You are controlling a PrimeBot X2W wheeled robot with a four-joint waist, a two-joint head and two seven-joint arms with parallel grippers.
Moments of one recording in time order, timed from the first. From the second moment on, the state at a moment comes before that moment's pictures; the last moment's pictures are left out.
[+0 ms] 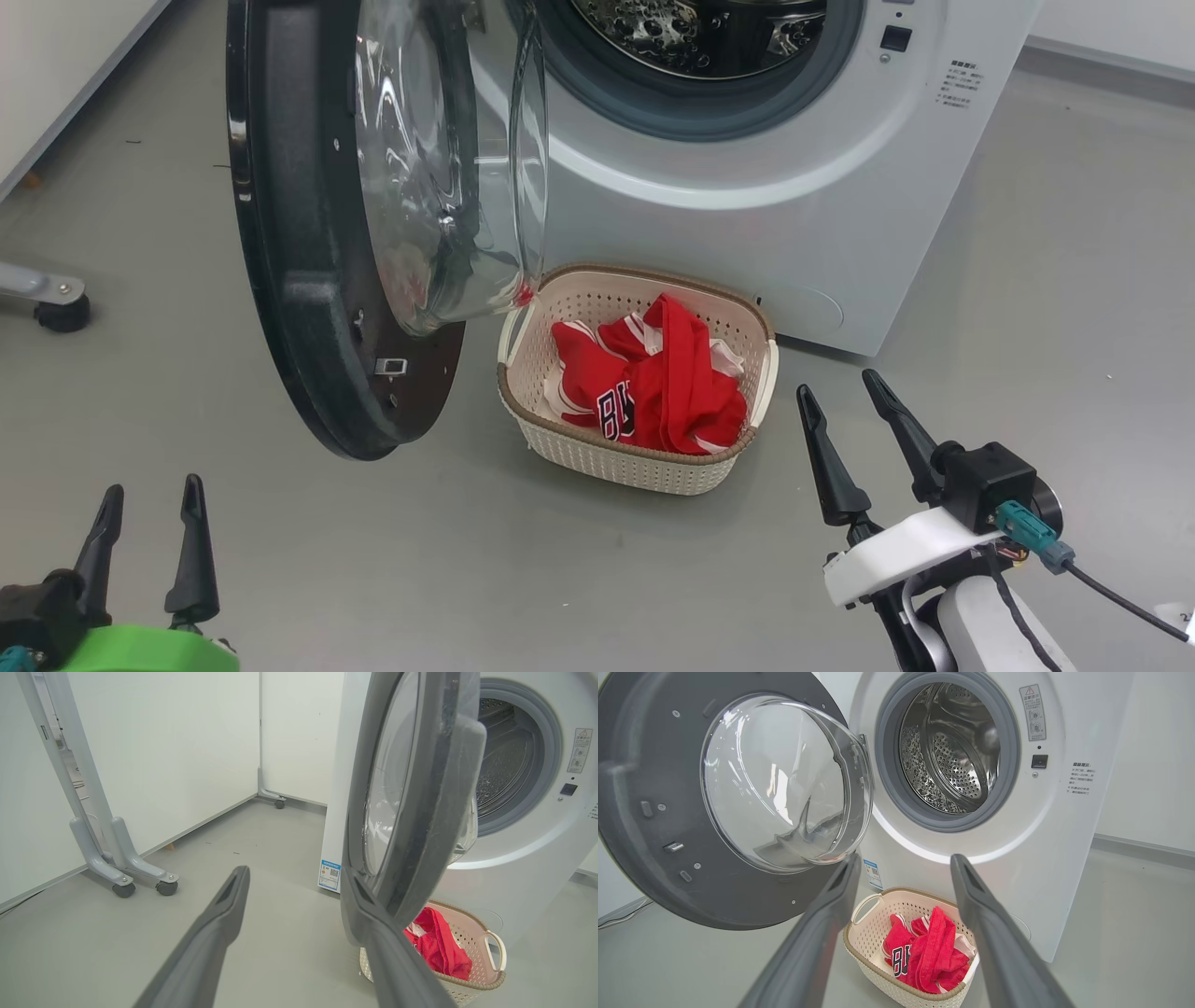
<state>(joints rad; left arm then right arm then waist) 0.04 0.15 0.06 0.18 -0.41 -0.13 -0.23 -0.11 -0.05 0.27 0.24 0.30 0.11 -0.26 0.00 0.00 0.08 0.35</state>
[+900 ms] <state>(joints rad) 0.04 0.16 0.03 0.19 -0.41 -0.13 -0.24 -0.11 -0.05 0.28 0.24 0.30 0.11 -0.26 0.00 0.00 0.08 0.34</state>
